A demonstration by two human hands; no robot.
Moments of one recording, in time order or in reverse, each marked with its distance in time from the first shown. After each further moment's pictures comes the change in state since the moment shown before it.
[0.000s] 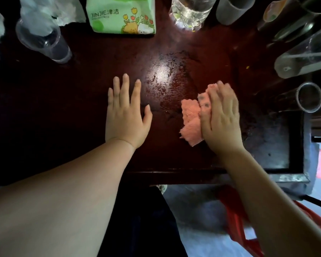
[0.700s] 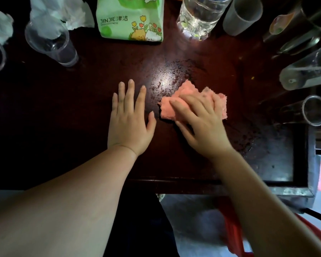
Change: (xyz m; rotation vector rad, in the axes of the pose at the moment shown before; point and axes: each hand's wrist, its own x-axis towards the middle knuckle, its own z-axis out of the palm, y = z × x) left_hand 0.001 0.000 0.002 -0.023 0.027 0.002; right_hand 0.025 -0.028 0.009 -0.072 -0.037 -0.401
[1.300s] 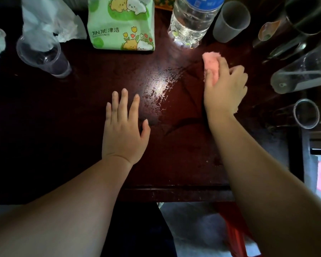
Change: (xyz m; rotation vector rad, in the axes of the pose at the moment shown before) left_hand -0.001 0.002 -0.004 0.010 -0.042 -0.017; right_hand 0.072 0.066 0.003 -0.134 0.188 0.836
